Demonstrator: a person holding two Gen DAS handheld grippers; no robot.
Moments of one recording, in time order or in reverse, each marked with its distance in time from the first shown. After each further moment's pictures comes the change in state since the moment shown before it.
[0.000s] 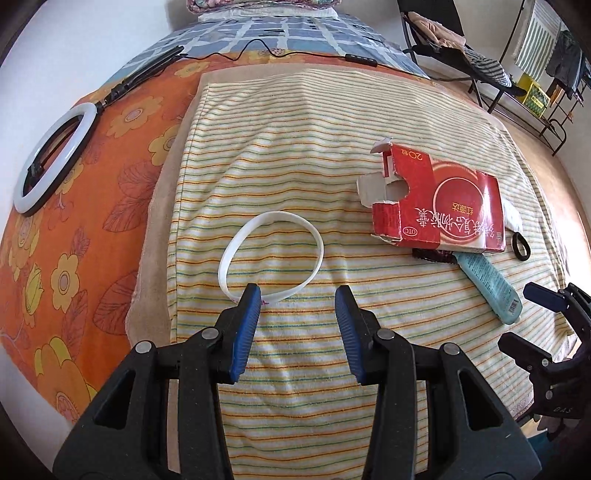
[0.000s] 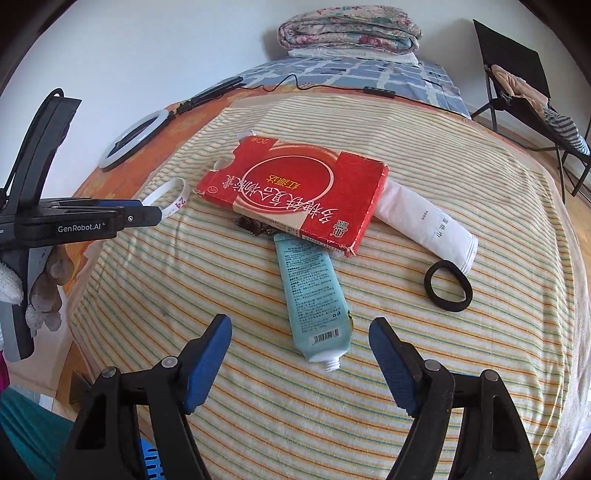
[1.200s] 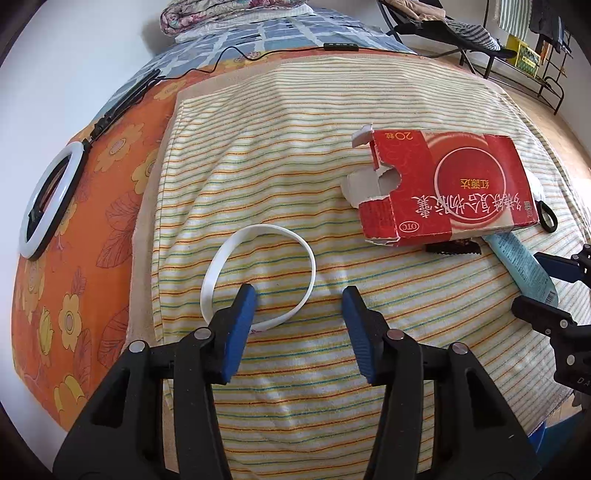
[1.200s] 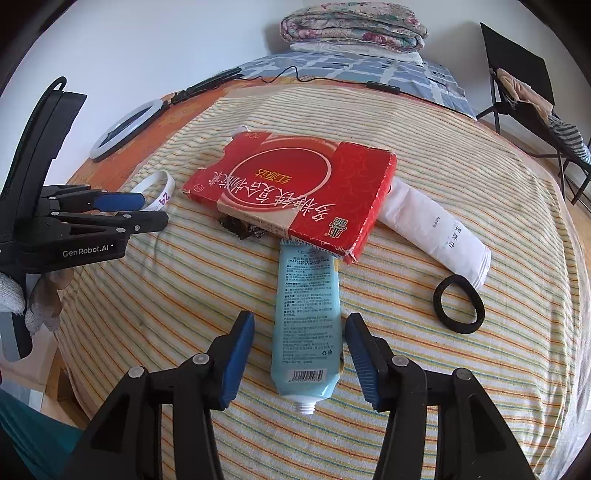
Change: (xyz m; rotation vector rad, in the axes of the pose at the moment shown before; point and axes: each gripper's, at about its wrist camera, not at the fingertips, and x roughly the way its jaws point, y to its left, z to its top) left arm 0.027 -0.021 0.002 0.143 -0.014 0.078; right arm 0.022 0.000 0.006 -0.036 0.017 -0.031
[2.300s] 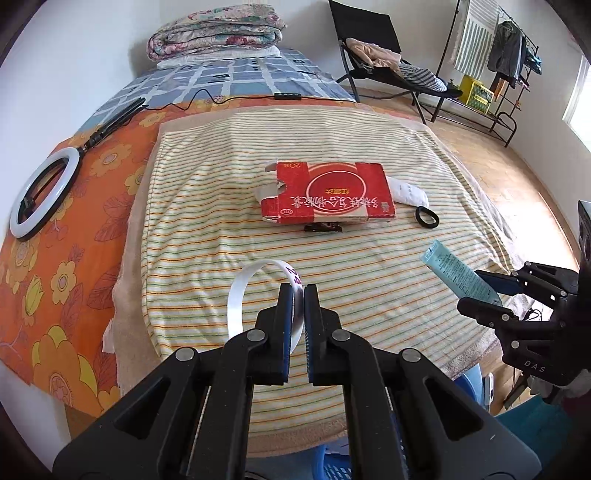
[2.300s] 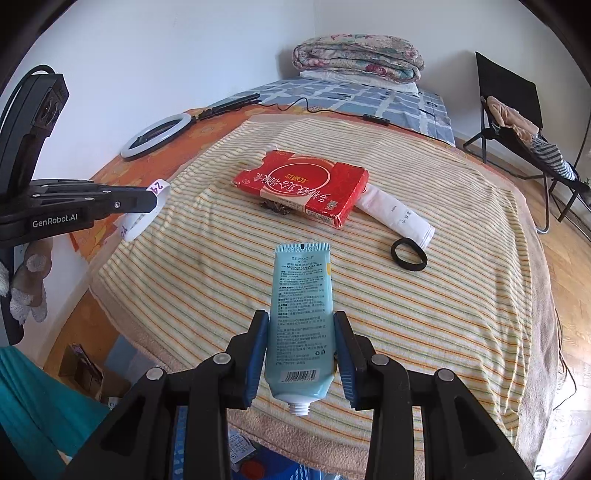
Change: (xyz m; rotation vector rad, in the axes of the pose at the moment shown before) left arm -0.119 -0.030 -0.057 -0.015 -0.163 -0.208; right arm -0.097 0.010 -0.061 -0.041 -0.099 -0.010
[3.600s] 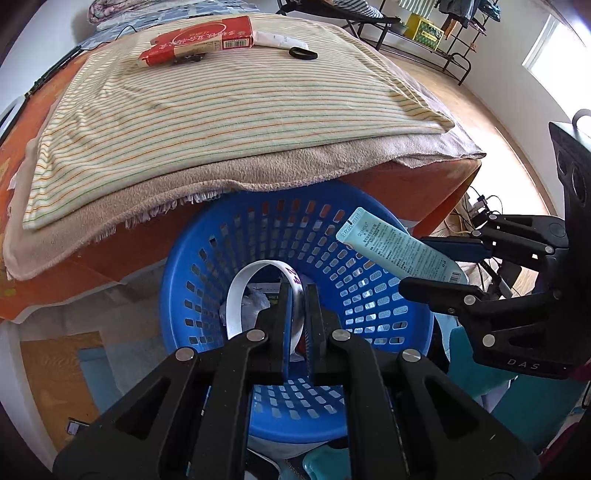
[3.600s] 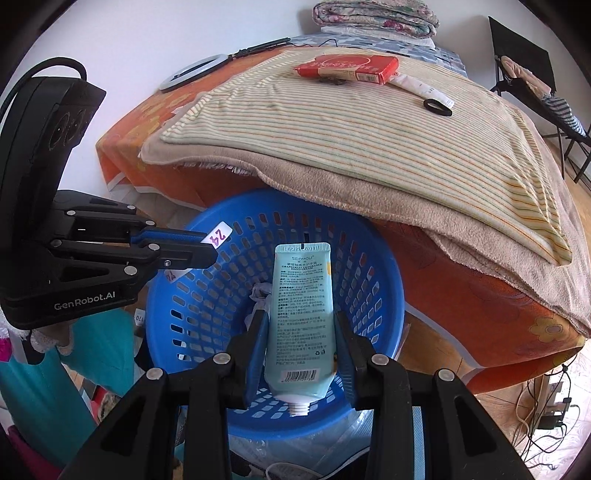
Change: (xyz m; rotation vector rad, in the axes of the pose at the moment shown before) left arm 0.002 -0.109 -0.169 0.091 0.209 -0.157; right arm -0.031 0.048 -0.155 -0.001 0.160 0.083
